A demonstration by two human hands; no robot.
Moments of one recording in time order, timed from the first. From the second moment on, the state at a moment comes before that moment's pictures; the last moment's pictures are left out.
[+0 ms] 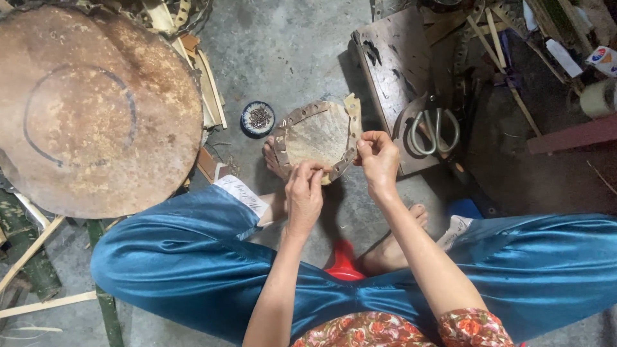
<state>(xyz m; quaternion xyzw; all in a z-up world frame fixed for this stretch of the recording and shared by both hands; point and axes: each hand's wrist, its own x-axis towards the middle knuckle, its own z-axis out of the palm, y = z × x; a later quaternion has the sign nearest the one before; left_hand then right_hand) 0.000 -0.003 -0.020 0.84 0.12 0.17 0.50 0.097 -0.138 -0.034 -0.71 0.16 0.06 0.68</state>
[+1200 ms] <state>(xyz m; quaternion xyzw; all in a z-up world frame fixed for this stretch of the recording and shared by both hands) 0.004 0.002 -0.012 0.88 0.05 0.14 0.44 0.075 -0.153 -0.088 -0.63 0.16 0.17 0.74</state>
